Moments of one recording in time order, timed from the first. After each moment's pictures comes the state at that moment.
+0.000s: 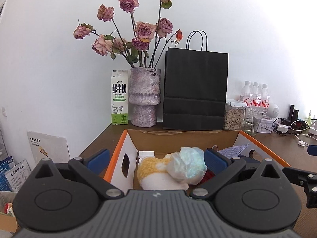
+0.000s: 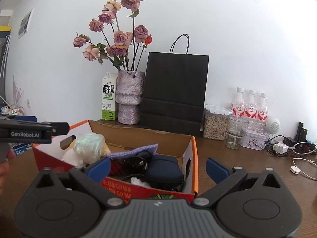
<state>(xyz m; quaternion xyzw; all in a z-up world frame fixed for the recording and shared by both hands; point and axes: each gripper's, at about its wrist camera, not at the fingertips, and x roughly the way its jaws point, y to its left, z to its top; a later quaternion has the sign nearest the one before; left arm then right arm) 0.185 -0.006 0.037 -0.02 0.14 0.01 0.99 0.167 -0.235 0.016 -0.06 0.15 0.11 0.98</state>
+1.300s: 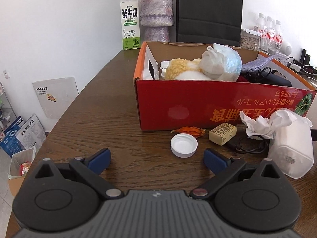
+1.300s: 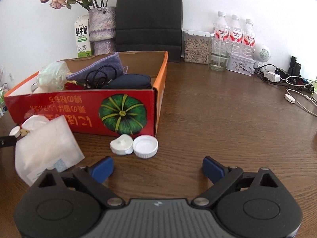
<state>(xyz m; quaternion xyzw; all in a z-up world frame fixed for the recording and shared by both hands) 0.179 0.032 -0.031 0.01 0.34 0.02 0.94 0.192 -0.282 -0.054 -0.02 0.34 0.07 0.94</state>
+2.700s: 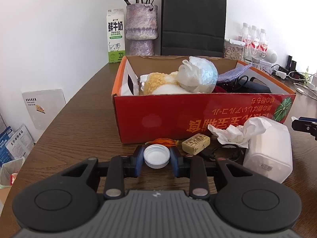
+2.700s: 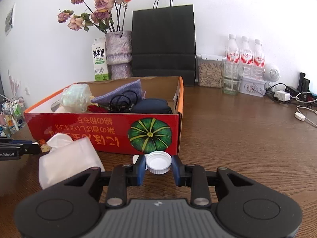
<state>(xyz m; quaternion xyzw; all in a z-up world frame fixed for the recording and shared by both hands) 0.168 0.013 -0.025 0.01 0.29 -0.02 0.96 0.169 -0.274 -0.040 0.00 0.26 0.12 0.96</state>
